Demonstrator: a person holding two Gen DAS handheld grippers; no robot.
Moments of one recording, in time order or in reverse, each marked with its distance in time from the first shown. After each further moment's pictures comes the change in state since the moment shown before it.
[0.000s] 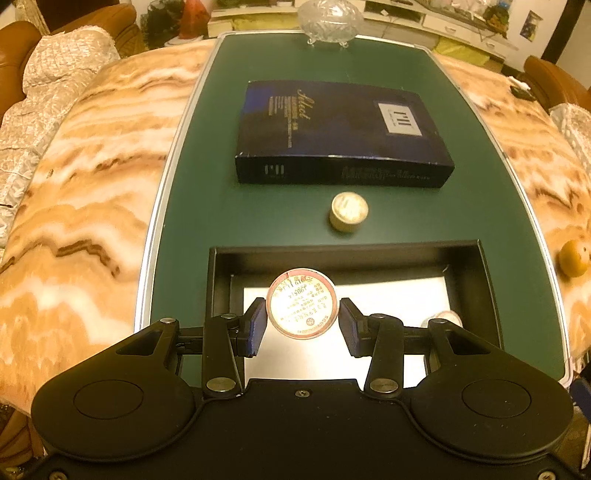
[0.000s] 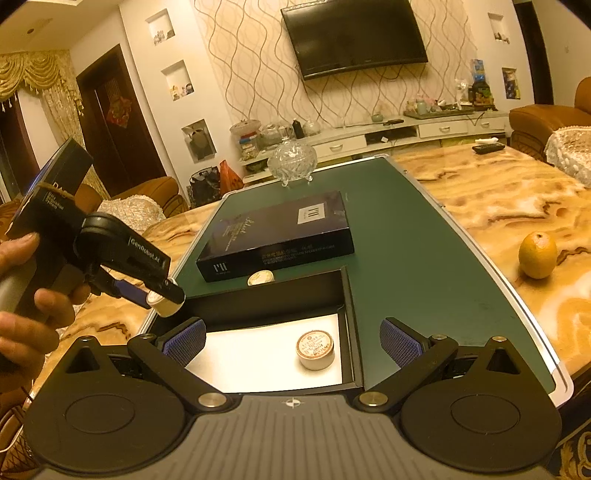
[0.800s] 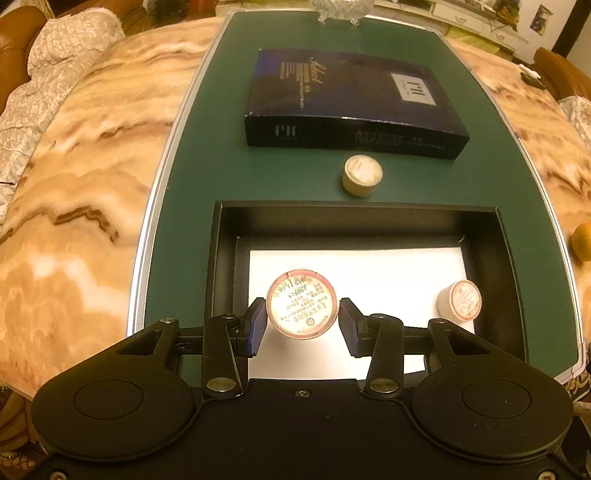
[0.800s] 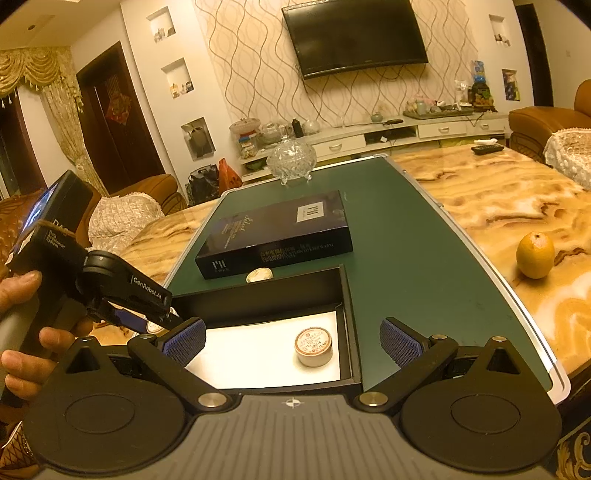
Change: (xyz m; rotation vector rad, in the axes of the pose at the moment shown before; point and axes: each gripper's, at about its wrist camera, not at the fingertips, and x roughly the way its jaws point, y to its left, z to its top) left arm 0.017 0.008 -0.025 -0.019 0.043 0.010; right arm -0.003 0.002 -0.001 -0.006 0.005 -0.007
